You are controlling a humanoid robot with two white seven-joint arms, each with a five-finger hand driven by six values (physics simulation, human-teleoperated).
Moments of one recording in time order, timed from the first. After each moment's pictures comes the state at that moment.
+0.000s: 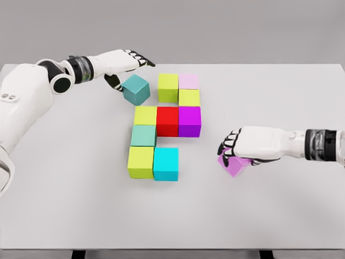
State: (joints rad) left arm -1.12 0.31 -1.01 -0.57 -0.58 -0.61 -0.17; right arm -0.45 -0.89 0.59 -1.77 0.41 -0.61 0.61
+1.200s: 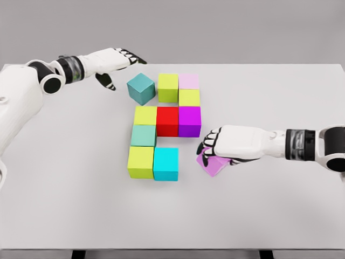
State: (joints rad) left arm -1.10 0.36 -0.99 -0.58 -0.58 -0.61 -0.16; right arm -0.46 -0.77 0.59 -1.77 0.41 -0.61 0.61
